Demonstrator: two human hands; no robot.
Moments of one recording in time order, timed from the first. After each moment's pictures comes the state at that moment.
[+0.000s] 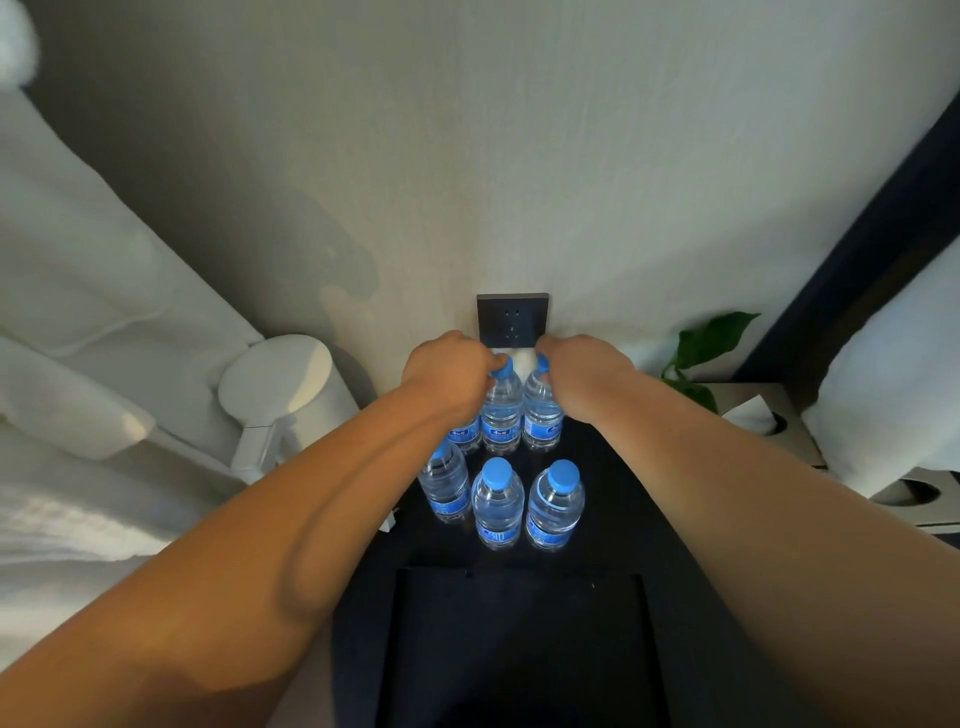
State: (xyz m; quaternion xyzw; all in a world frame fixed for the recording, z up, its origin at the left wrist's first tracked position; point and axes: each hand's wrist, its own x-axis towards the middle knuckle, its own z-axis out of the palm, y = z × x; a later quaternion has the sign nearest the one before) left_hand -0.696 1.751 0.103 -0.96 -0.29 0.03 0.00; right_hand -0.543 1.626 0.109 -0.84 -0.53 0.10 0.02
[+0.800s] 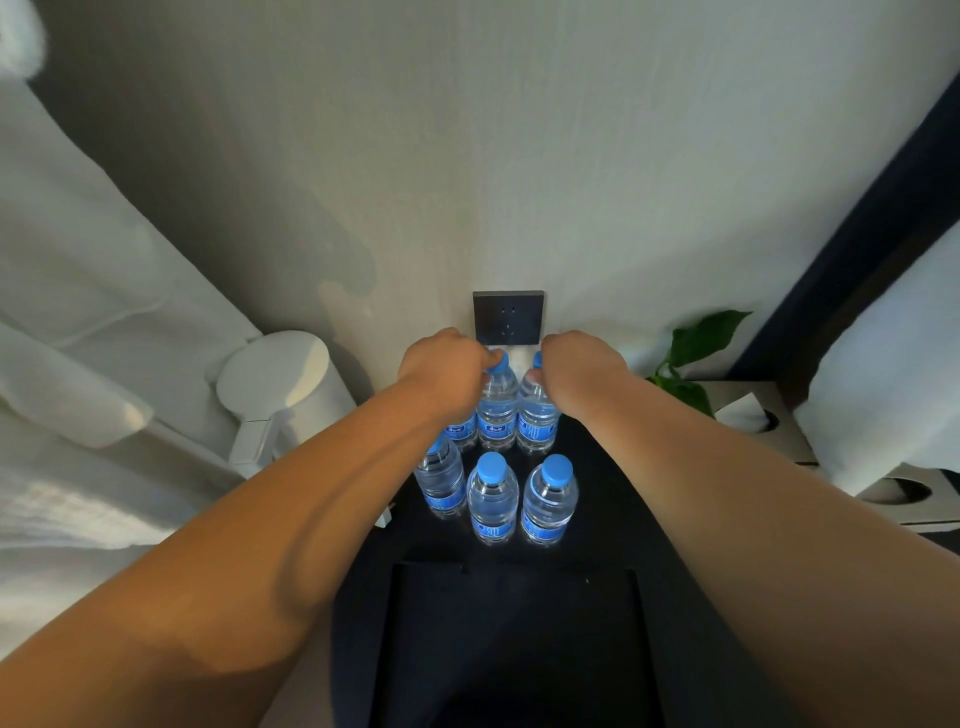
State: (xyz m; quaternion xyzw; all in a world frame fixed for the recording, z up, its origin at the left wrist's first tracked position) left_hand -0.697 1.748 0.102 -0.95 -0.30 0.03 0.01; right_hand -0.550 1.633 0.117 -0.86 -0.48 0.13 0.01
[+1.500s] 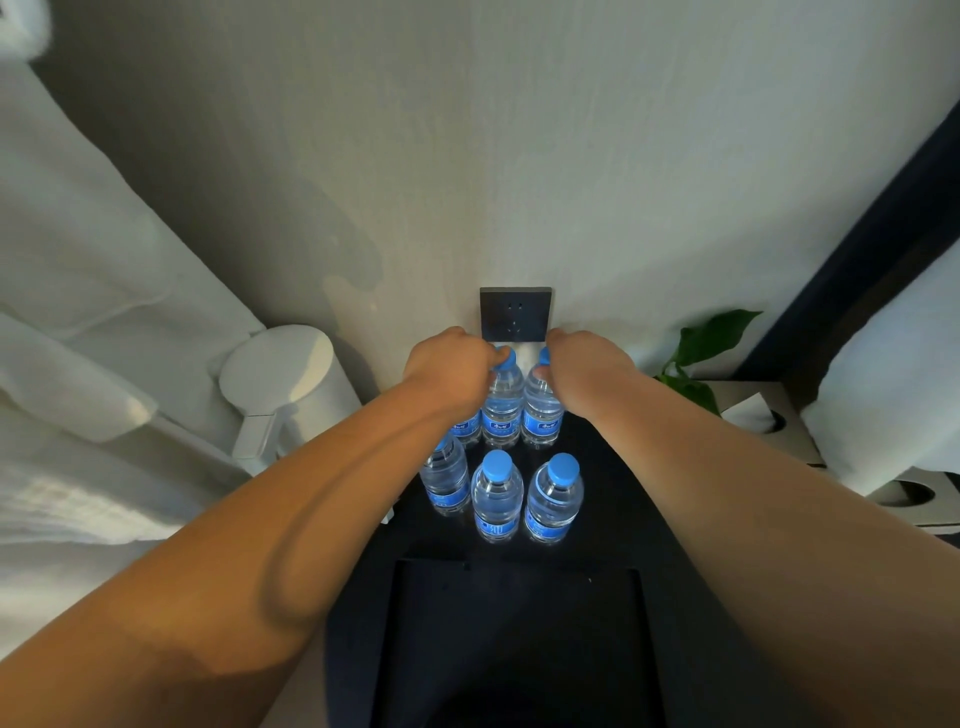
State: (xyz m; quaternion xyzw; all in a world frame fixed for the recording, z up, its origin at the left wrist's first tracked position) left_hand -0.699 1.750 0.096 -0.95 -0.30 0.01 -0.01; right_hand -0.547 1.631 0.107 -0.86 -0.50 0.12 0.05
